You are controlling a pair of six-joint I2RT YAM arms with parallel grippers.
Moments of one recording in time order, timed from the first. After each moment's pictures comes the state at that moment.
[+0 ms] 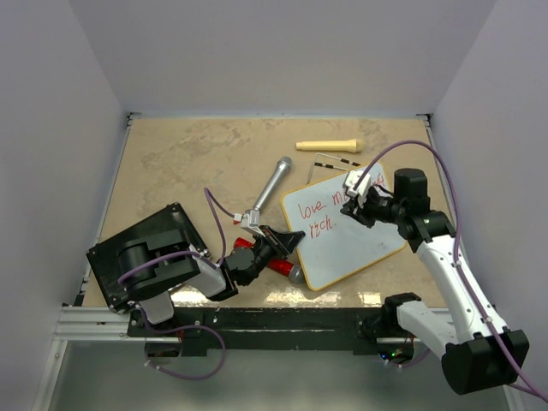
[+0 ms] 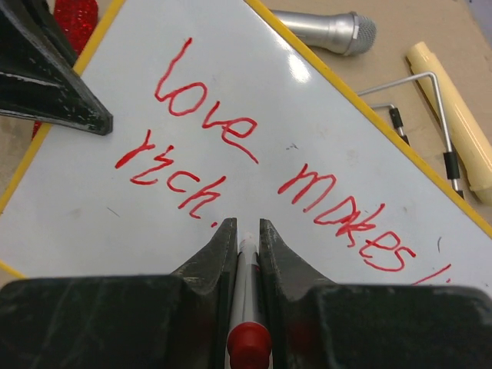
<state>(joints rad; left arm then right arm) -1.14 1.72 0.37 1.39 -0.44 -0.91 0.19 0.95 0.86 -0.58 -0.67 -0.69</state>
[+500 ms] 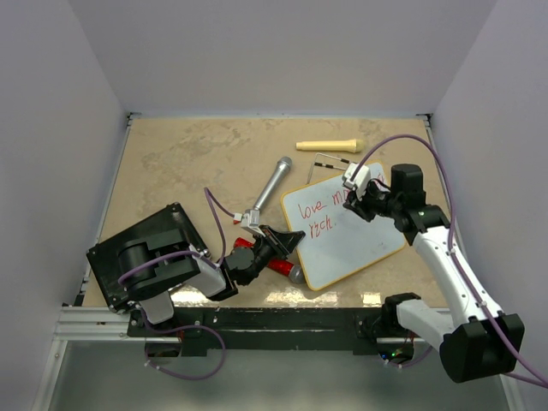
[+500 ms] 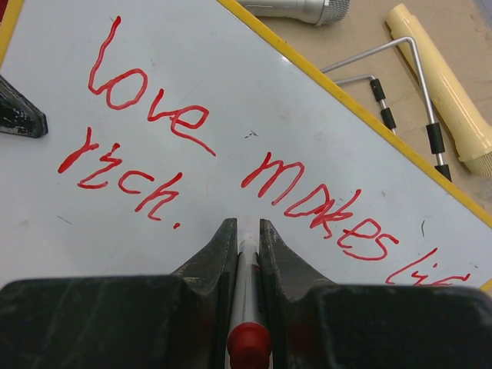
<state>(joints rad) -1.14 1.72 0.37 1.39 -0.43 -0.91 0.17 1.02 0.86 -0.51 -0.57 -0.65</state>
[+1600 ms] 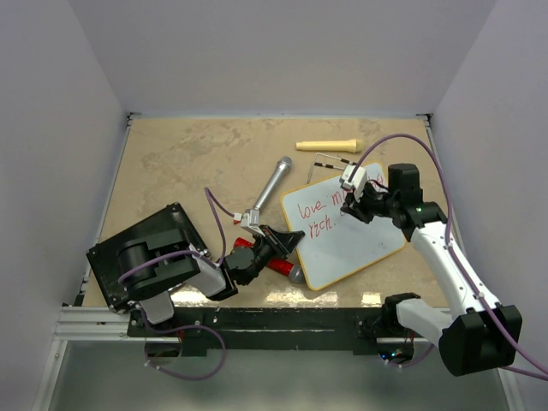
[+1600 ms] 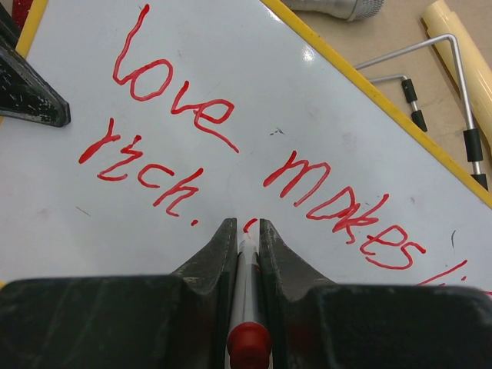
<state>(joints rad) -1.13 1.72 0.37 1.38 -0.43 -0.92 0.17 1.07 0.87 -0.54 -0.62 -0.68</state>
